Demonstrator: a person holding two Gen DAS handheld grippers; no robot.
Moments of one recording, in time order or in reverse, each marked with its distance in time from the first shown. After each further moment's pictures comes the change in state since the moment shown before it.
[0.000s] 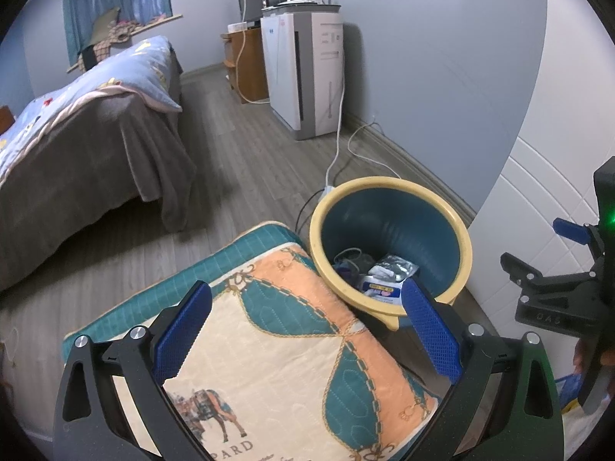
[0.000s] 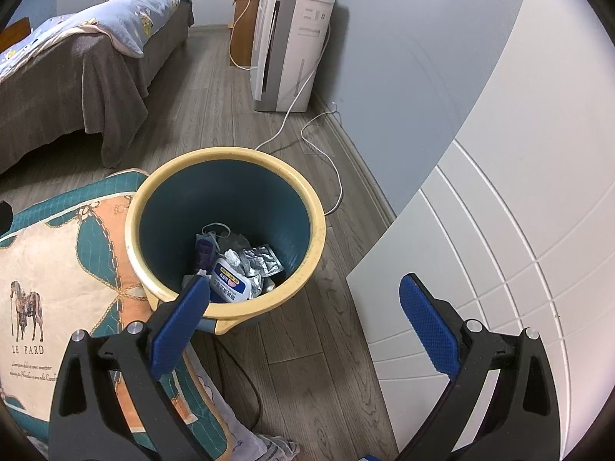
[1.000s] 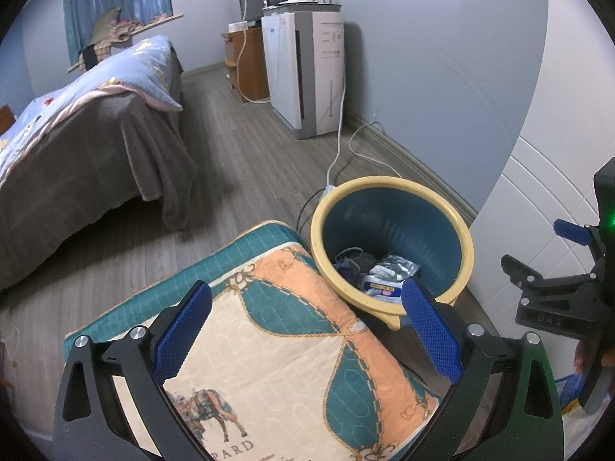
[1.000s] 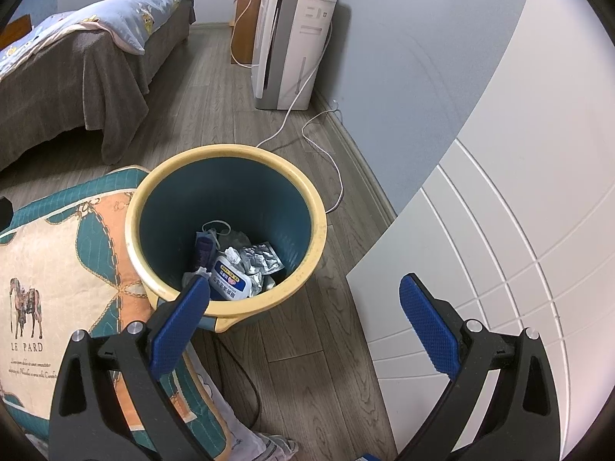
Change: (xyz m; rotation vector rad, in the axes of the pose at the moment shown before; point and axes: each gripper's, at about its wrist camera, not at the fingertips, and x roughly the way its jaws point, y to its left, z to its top) left arm 0.000 0.001 -0.001 0.001 -0.001 -0.001; right arm -0.001 0.002 -0.001 -0.009 0.007 -0.005
